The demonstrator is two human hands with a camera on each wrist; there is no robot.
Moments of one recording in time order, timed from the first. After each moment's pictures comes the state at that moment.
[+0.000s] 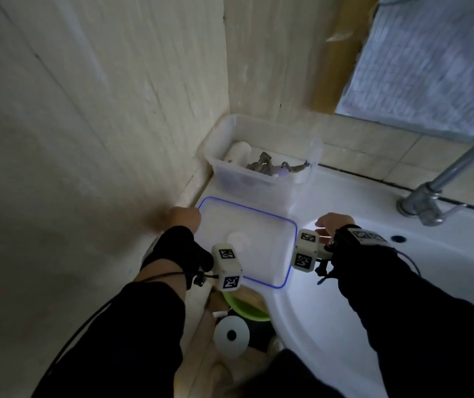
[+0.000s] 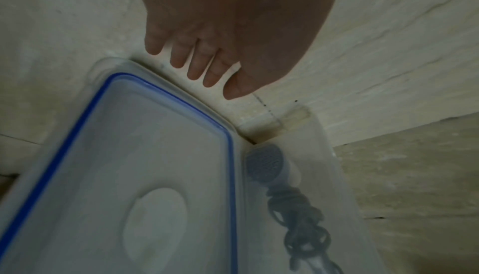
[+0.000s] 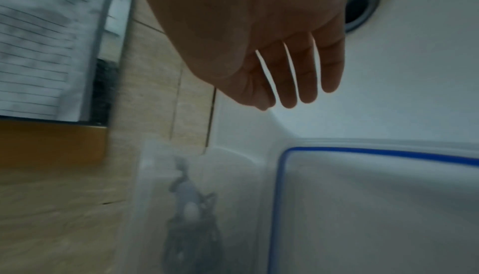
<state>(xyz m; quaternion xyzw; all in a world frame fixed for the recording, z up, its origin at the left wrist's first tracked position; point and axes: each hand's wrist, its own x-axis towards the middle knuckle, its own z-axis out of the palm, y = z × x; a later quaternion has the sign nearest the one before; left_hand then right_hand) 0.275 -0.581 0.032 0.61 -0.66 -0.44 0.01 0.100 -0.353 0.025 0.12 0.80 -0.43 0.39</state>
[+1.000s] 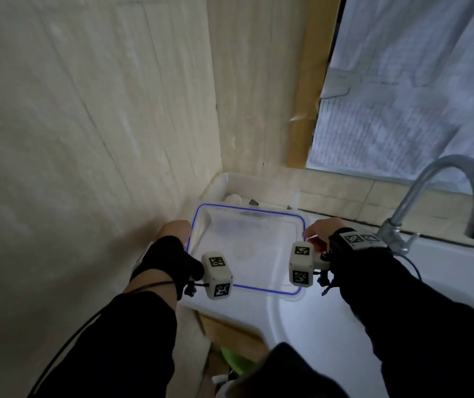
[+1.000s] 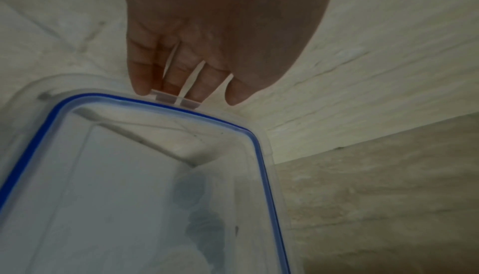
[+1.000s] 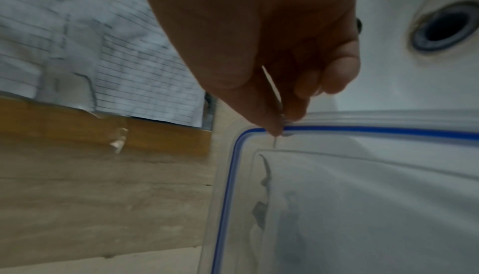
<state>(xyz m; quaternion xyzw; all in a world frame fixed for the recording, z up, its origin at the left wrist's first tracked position) 0.282 -0.584 0.121 0.53 -0.69 -0.50 0.04 0.121 -0.352 0.134 0.06 0.84 -0.42 0.34</state>
